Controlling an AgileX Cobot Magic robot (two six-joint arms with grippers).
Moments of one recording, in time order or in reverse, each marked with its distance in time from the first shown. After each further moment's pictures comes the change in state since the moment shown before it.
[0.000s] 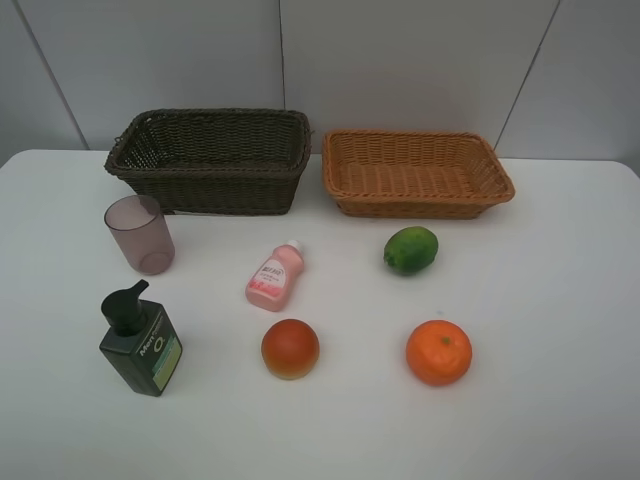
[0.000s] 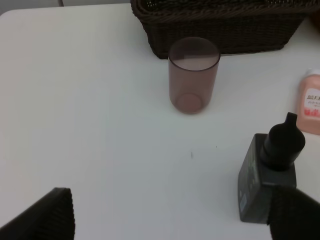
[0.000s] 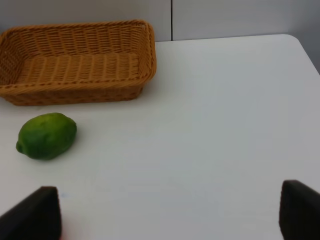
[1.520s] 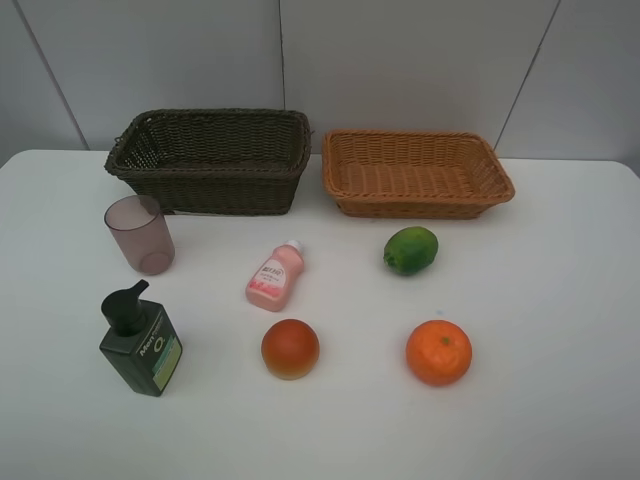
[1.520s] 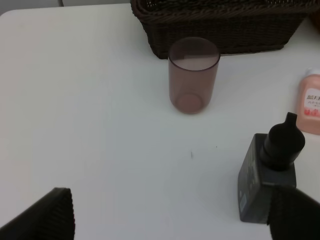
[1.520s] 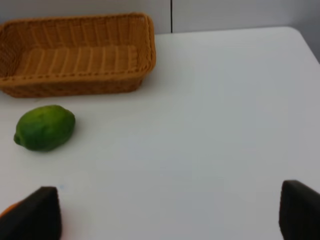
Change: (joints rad) left arm 0.000 0.000 0.000 0.000 0.000 0.000; right arm 0.000 0.073 0.000 0.000 0.000 0.000
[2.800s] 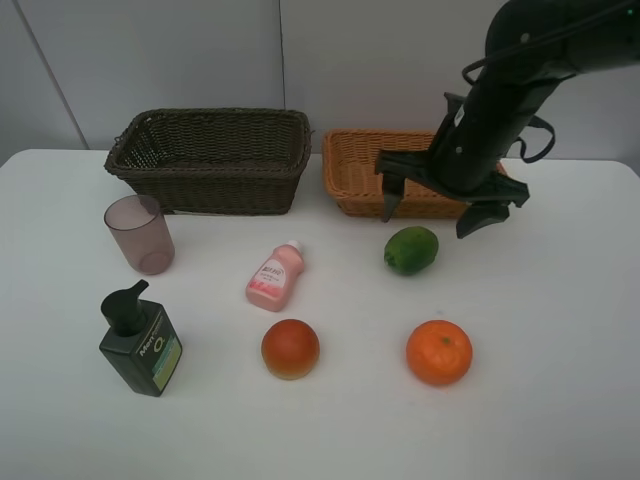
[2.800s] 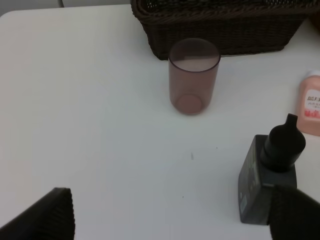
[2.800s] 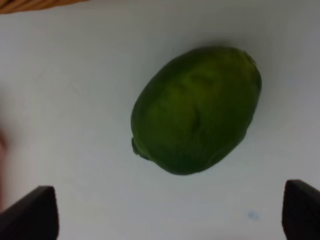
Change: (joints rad) left arm 0.000 0.000 0.000 0.000 -0.003 0.000; right arm 0.470 1.755 -0.724 0.039 -0.208 0.546
